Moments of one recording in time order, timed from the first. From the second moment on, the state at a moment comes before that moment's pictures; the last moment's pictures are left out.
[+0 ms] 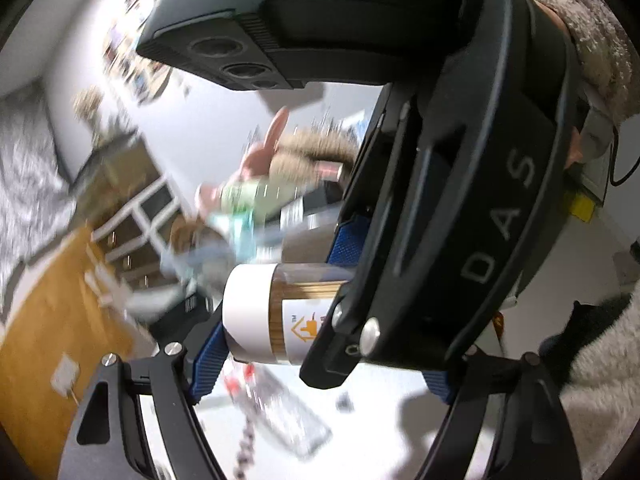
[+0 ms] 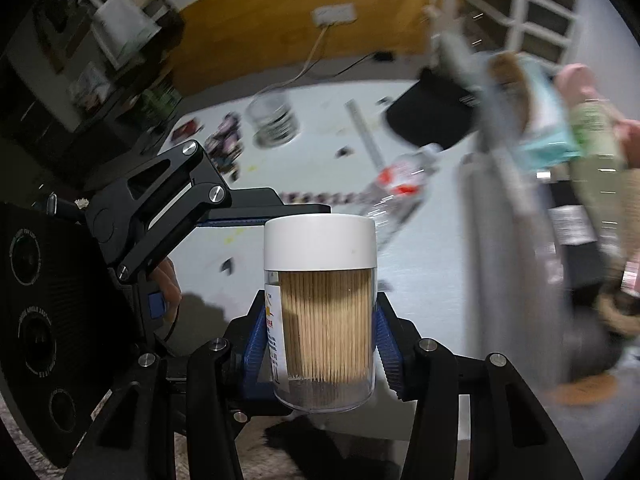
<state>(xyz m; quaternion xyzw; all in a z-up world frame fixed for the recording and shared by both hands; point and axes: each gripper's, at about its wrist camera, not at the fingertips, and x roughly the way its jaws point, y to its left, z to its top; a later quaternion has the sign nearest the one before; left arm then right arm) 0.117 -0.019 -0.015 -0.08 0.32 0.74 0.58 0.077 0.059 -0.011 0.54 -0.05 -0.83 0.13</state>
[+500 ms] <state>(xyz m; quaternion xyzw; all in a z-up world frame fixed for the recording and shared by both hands) 0.135 0.132 0.025 0.01 0.35 0.71 0.62 0.103 0.203 0.036 0.49 -0.03 -0.87 -0.01</state>
